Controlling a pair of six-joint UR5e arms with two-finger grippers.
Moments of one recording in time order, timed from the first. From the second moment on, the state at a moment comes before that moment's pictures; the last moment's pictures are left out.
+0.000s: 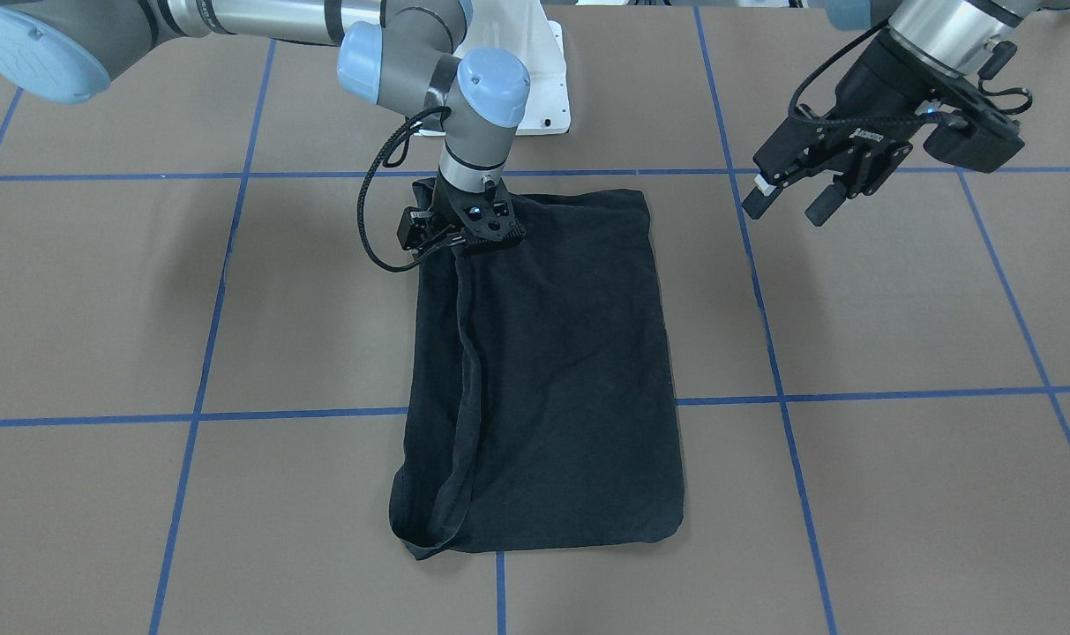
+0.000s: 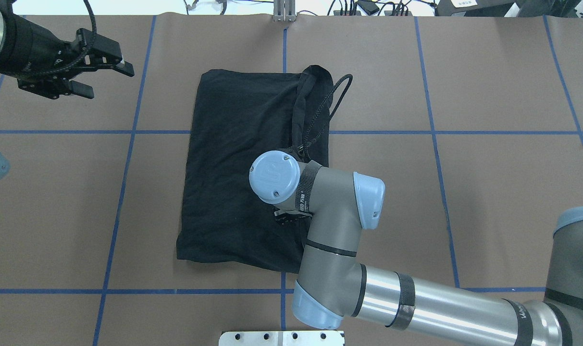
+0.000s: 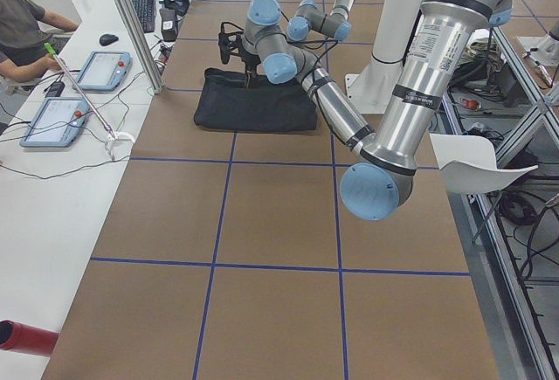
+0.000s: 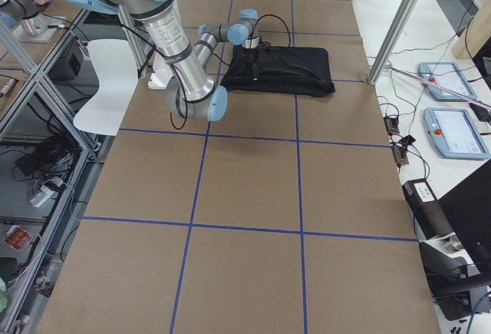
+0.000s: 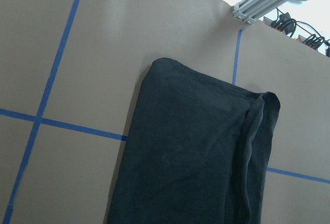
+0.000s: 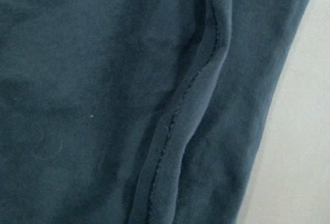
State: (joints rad) left arm -1.02 -1.91 -2.06 -1.85 -2.22 -1.33; right arm 0.37 -0.76 1.55 -1.85 1.67 0.90
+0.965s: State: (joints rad) left arm -1.02 -1.93 -2.06 -1.85 -2.23 -1.35; right arm 0.42 -0.80 1.54 -1.86 1.67 0.87
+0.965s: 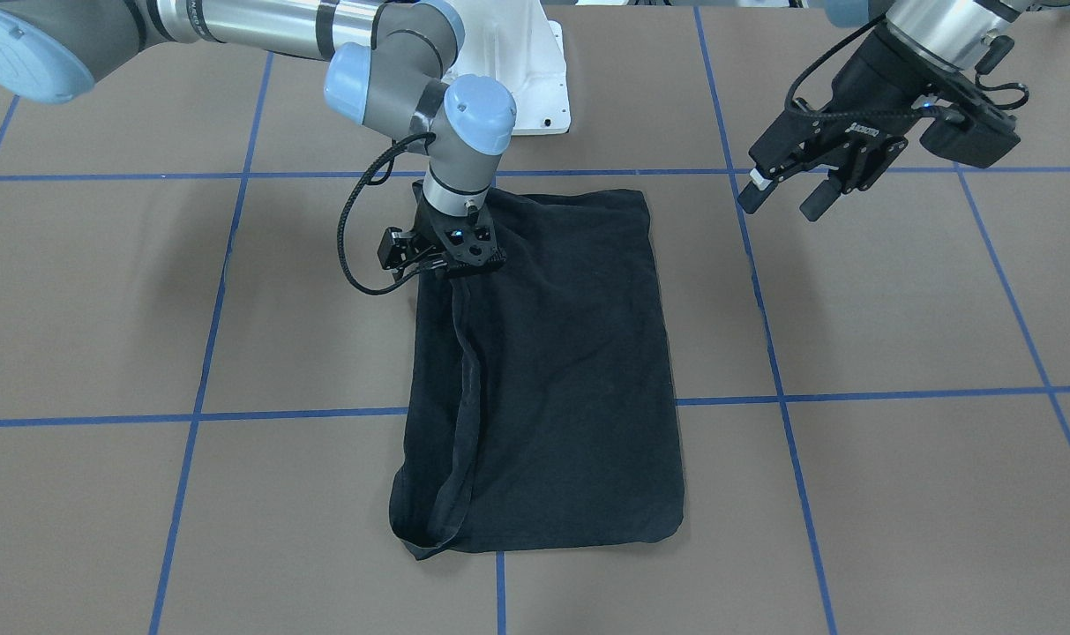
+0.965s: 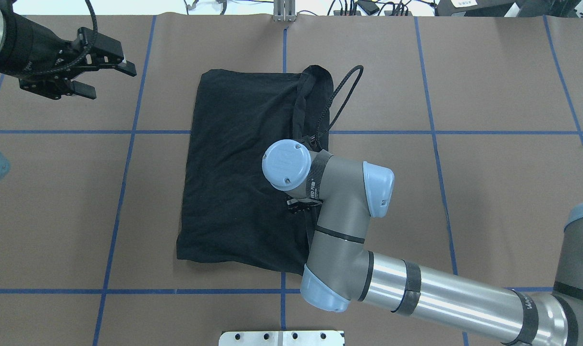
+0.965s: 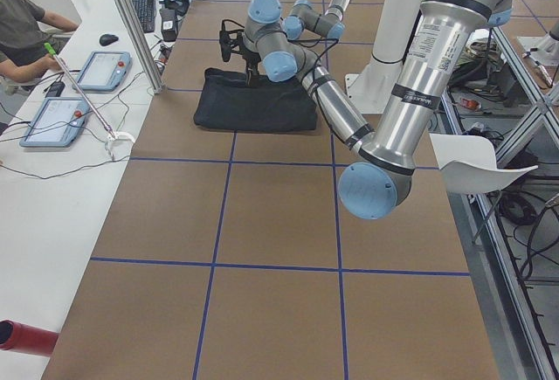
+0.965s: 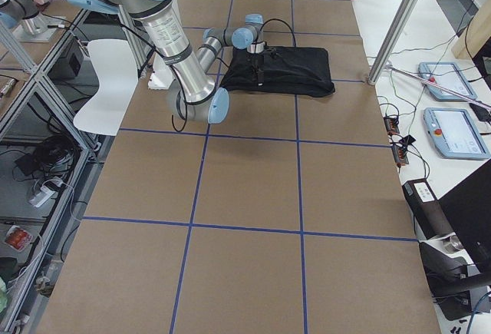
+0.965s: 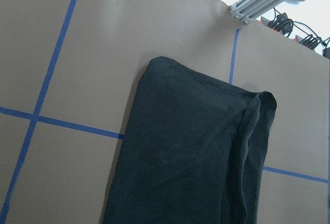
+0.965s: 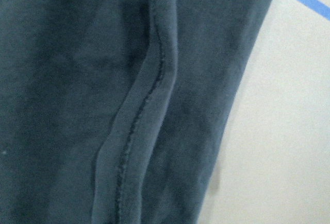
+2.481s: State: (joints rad) left arm -1.02 -1.94 -2.07 -1.83 -2.24 -1.36; right arm 0.37 -0.78 1.64 -1.92 1.72 0.90
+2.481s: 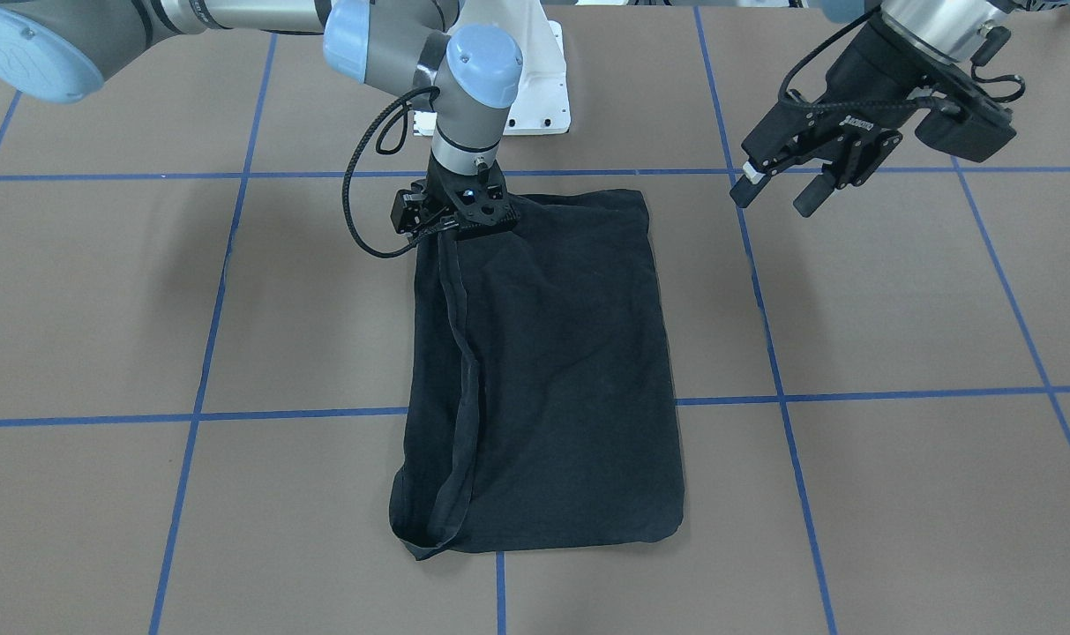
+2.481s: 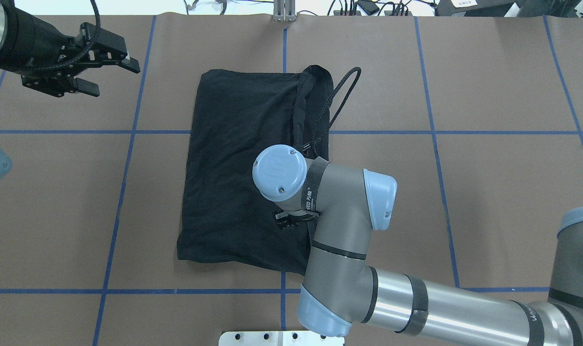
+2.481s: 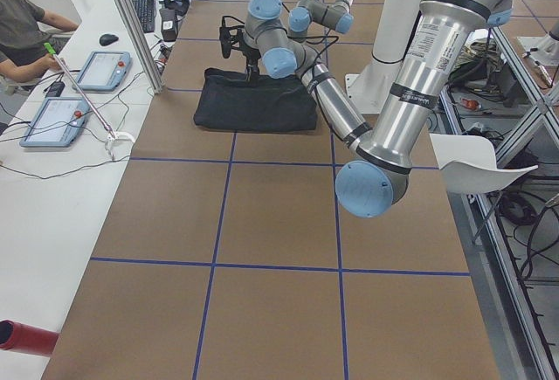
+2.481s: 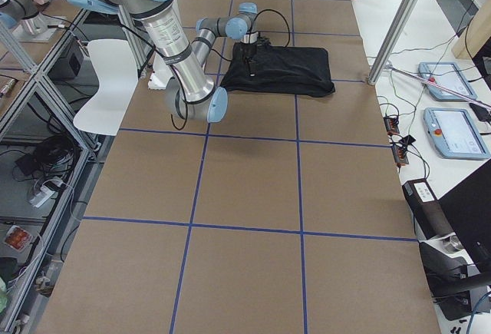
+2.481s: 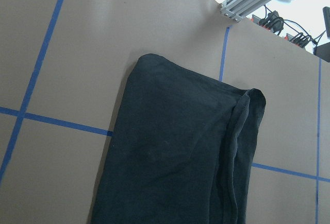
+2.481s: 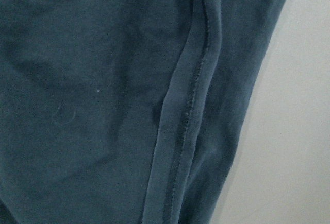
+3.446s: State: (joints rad) left arm -1.02 -1.95 -2.07 -1.83 -2.24 -1.38; right arm 0.38 -0.84 1.62 -1.93 1.70 0.90
